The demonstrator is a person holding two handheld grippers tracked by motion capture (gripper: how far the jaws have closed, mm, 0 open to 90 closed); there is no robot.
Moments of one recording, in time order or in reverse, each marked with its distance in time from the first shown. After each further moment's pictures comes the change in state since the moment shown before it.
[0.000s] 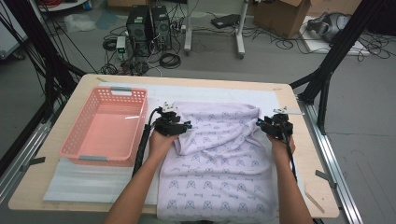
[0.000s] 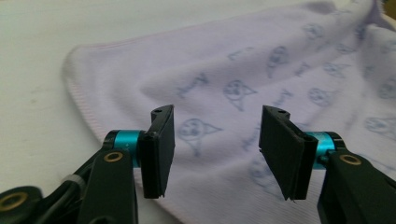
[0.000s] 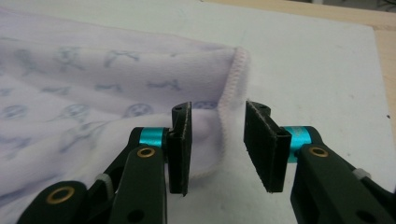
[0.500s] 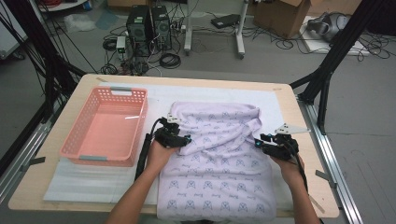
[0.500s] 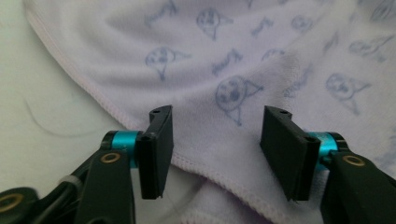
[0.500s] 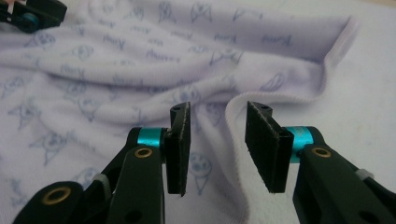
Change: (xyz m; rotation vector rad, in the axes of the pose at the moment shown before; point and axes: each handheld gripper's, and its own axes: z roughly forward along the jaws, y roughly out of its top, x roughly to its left) left arm -0.018 -0.025 -0.009 0.133 0.051 0.058; right arm 0.029 -0.031 -0.056 0.044 0.231 -0.159
